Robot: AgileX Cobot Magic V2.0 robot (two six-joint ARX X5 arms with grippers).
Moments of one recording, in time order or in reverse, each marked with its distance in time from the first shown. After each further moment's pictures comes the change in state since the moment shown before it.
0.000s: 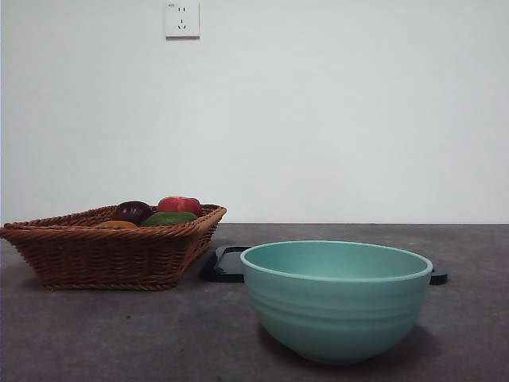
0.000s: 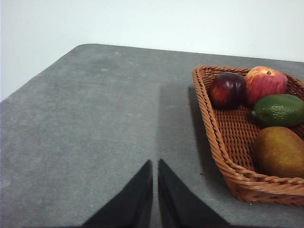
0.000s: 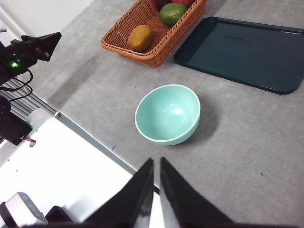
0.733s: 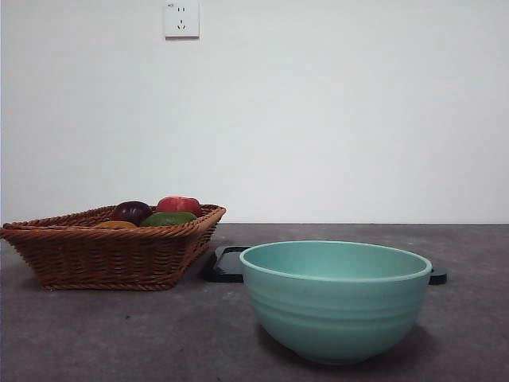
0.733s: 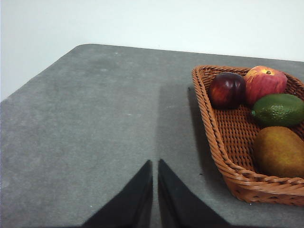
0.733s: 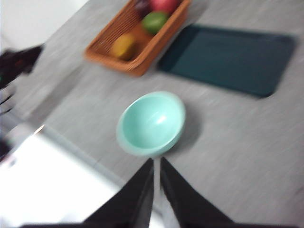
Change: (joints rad) left arm 0.000 0.000 0.000 0.000 0.000 0.002; right arm -0.136 -0.004 -0.014 0.038 0.002 -0.045
